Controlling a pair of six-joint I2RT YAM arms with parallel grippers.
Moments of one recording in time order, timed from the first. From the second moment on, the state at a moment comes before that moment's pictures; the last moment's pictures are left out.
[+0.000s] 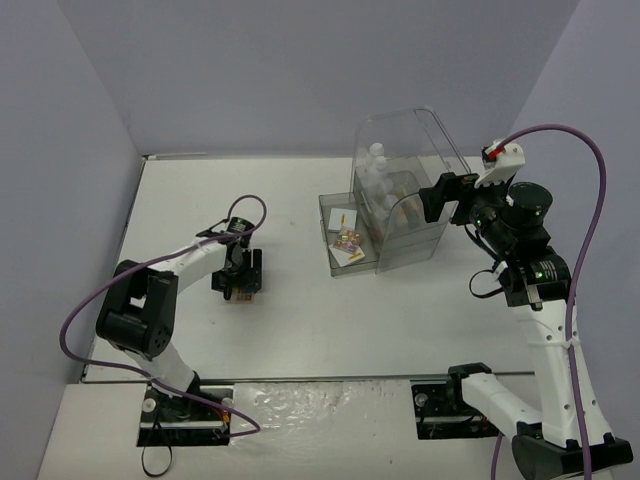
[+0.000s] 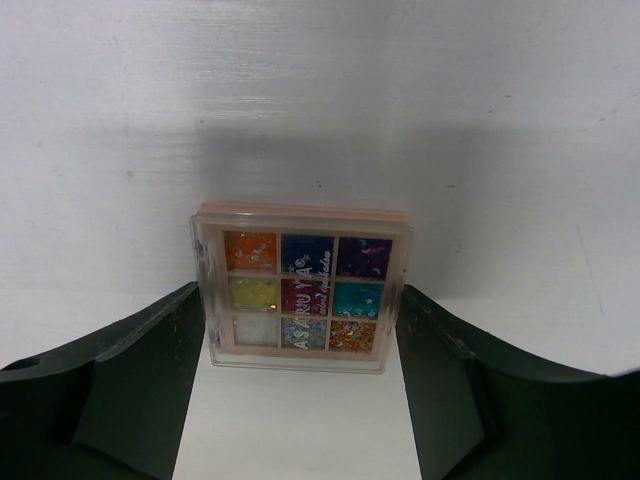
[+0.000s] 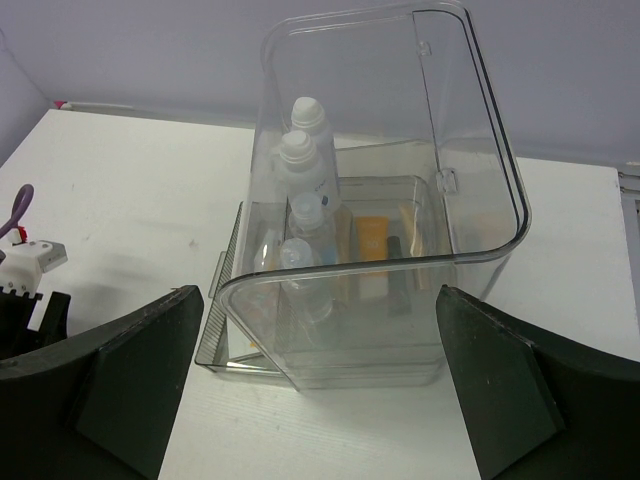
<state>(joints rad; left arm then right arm) -0.35 1.65 0.99 -0.64 -0.09 -0.37 0.14 0.93 1.22 -0.45 -0.16 0.10</state>
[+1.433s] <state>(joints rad) -0.60 2.16 1.87 -0.40 0.34 0.30 0.15 0.93 1.22 -0.45 -0.16 0.10</state>
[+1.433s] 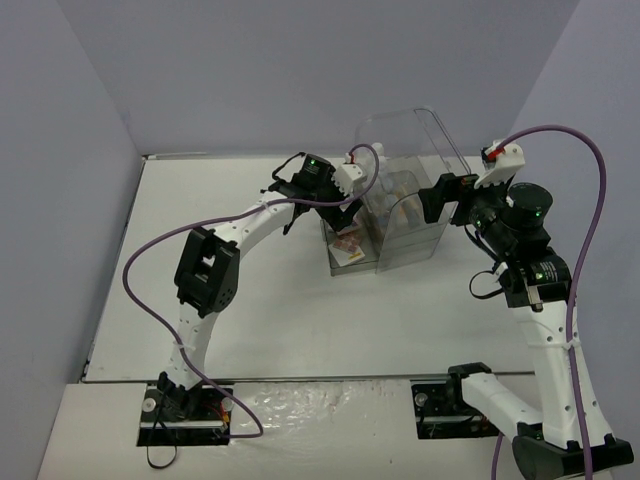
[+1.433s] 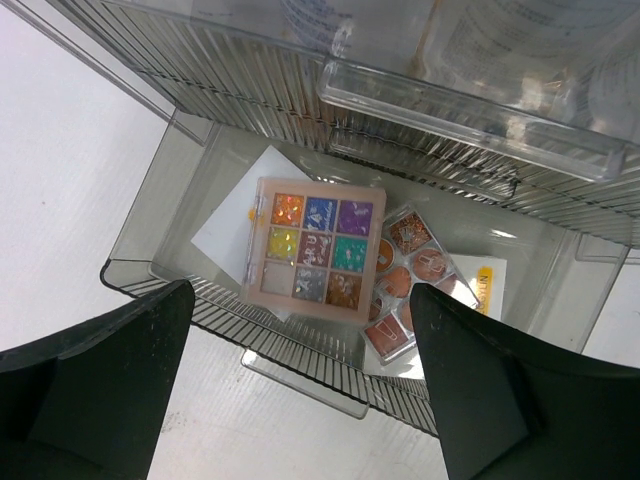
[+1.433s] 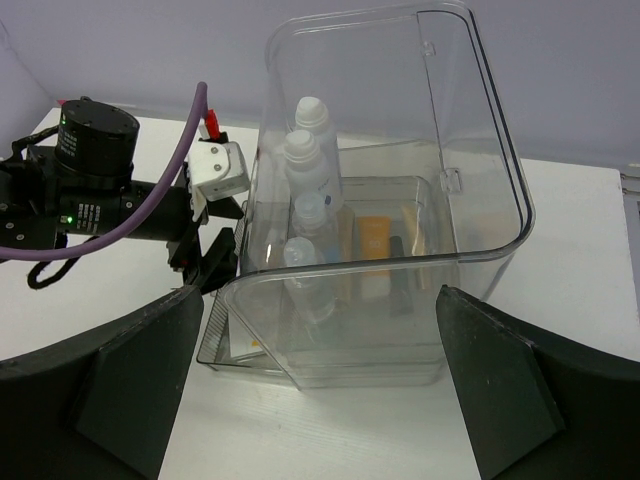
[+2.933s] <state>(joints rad) -0.41 2.01 1.36 -0.21 0.40 -0.05 -0.05 1.60 1.71 -0.48 -0.44 0.25</state>
